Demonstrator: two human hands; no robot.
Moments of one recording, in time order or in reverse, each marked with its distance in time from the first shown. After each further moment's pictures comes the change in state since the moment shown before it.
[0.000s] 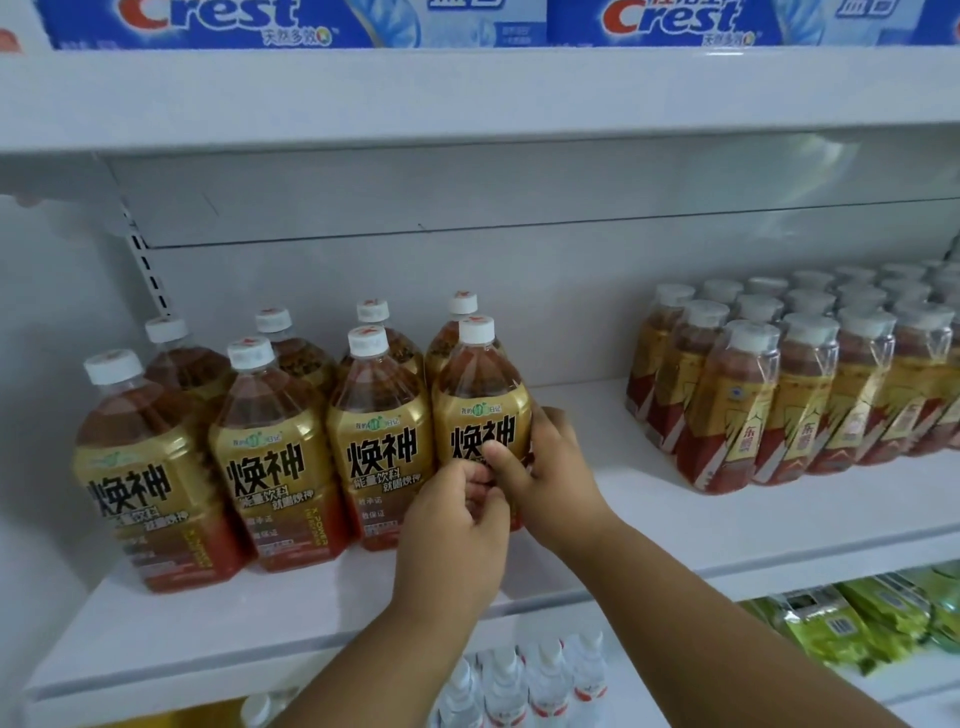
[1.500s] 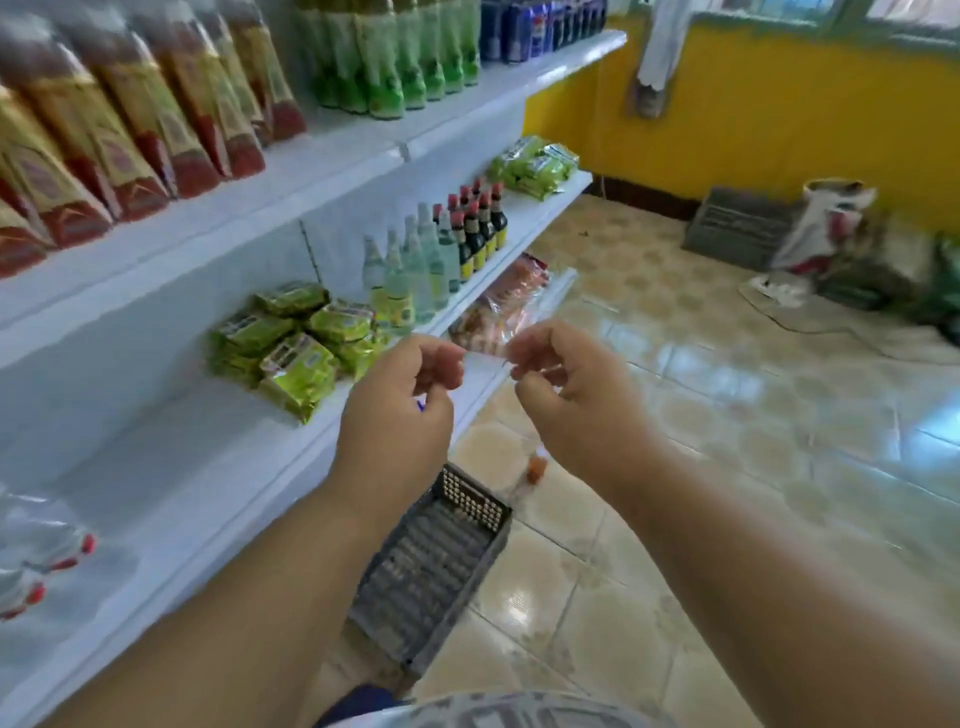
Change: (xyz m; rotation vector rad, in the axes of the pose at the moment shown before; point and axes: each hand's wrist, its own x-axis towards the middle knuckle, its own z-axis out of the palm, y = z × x) left_hand -0.370 0.252 0.304 -0.344 -0.814 0.323; right_hand -0.473 0.070 -0.443 -0.241 0.597 0.507
